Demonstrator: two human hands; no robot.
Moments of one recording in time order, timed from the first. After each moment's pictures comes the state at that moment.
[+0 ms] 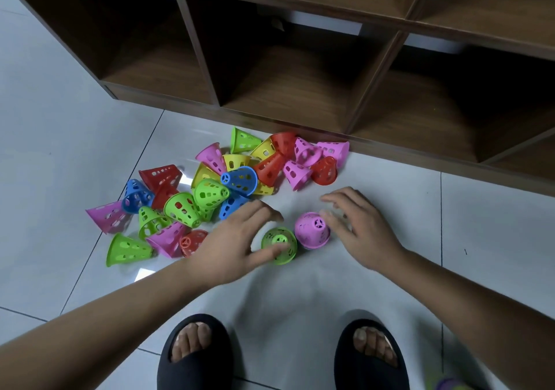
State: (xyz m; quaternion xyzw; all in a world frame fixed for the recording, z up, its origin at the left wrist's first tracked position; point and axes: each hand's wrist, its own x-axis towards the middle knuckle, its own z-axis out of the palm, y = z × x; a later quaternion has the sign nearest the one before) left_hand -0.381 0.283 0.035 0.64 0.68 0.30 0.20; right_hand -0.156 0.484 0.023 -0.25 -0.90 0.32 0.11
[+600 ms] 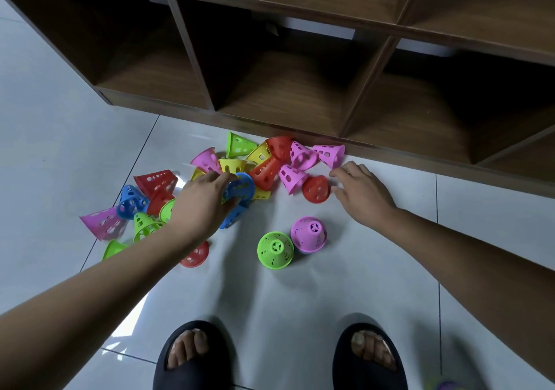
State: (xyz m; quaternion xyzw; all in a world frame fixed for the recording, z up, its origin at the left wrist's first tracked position) left_hand -0.460 0.312 0.004 0.54 0.83 0.10 0.07; right_hand -0.187 0.565 -0.012 -0.31 -0.94 0.14 -0.02
